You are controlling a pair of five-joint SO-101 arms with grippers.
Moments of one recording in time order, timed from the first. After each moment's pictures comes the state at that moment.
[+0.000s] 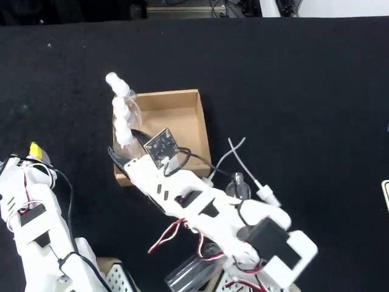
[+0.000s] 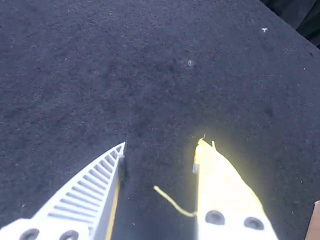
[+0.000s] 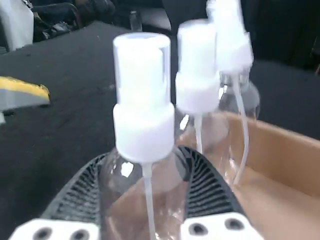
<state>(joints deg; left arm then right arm) -41.9 -49.3 84.2 1.6 15.8 -44.8 -3.1 69.3 -42.8 -4.2</state>
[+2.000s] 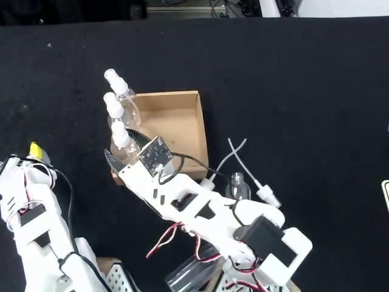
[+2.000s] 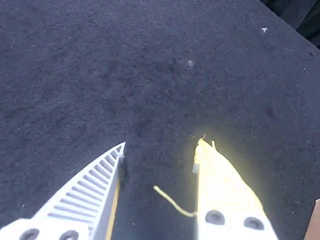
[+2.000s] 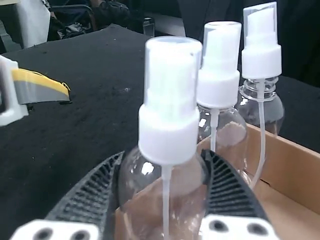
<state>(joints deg) -41.9 -49.3 84.2 1.6 15.8 -47.1 -1.5 69.0 -45.8 -0.7</state>
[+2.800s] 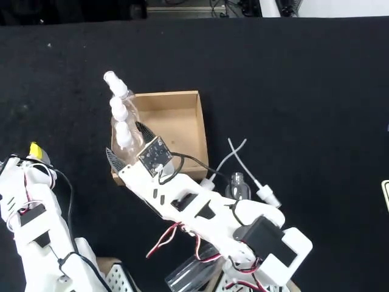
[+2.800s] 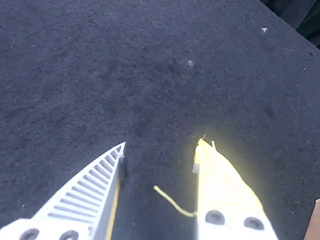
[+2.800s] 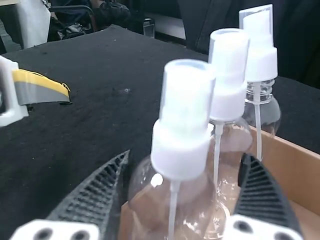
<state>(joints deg) -41.9 -49.3 84.2 1.6 15.8 -47.2 -1.5 69.0 -45.8 -0.7</state>
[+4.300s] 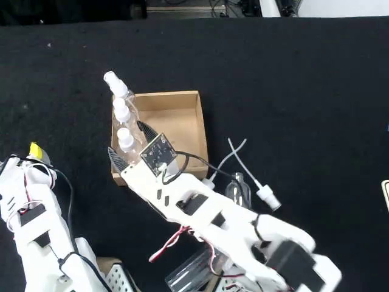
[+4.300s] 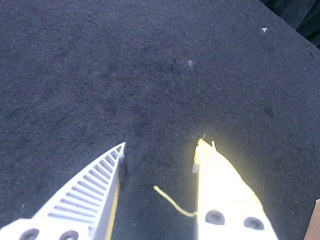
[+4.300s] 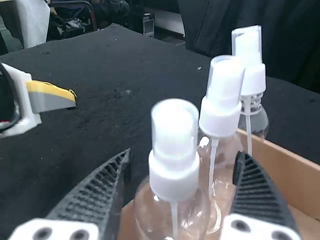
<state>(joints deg) -41.9 -49.3 84.2 1.6 15.8 -47.2 -17.5 72.0 -32.1 -0.7</state>
